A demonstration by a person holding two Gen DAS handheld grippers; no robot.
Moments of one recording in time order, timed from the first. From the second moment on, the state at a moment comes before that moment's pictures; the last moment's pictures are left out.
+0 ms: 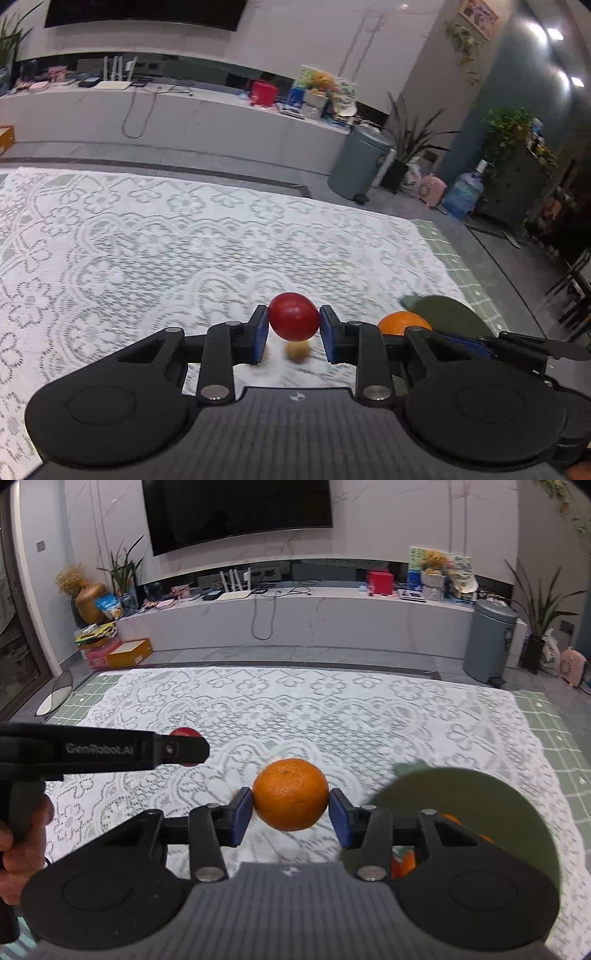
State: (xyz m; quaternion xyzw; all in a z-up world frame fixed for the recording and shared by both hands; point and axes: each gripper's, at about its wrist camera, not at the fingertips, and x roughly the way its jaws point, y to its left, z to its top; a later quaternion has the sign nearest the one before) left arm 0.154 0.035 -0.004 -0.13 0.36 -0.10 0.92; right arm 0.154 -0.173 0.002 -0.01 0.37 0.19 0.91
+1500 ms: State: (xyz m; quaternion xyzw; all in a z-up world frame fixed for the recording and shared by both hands) left arm 0.164 -0.105 -0.027 -0.02 0.42 -0.19 0.89; right arm 0.167 -0.265 -0.033 -0.05 0.40 0.14 0.91
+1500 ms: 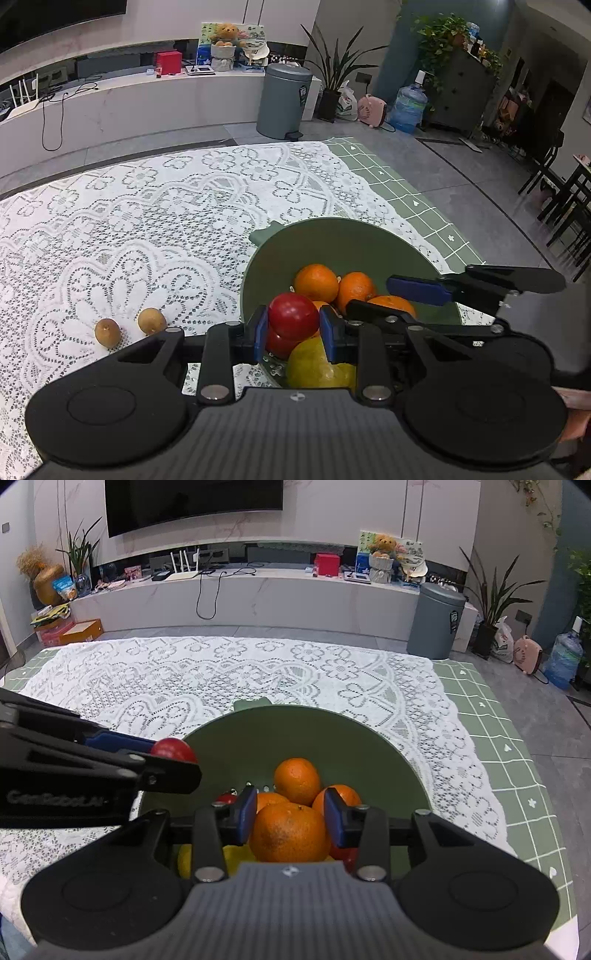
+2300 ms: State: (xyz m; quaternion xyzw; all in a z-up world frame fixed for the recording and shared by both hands) left arm 0.186 -0.118 -0.053 0.01 0.45 -0.21 0.87; right arm 0.173 -0.289 -0.036 0.00 0.42 0.11 0.90
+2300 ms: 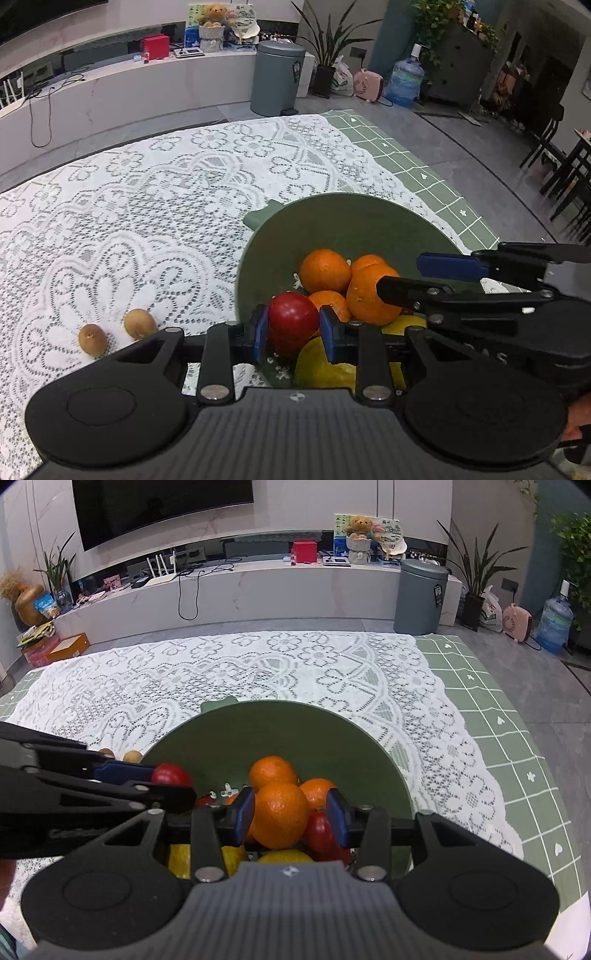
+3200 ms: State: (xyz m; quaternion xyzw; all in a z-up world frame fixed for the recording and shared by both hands) left arm 0.171 -0.102 -0.032 -0.02 0.42 -0.22 0.88; right arm 0.157 -0.295 -0.017 0.01 0.40 0.07 0.91
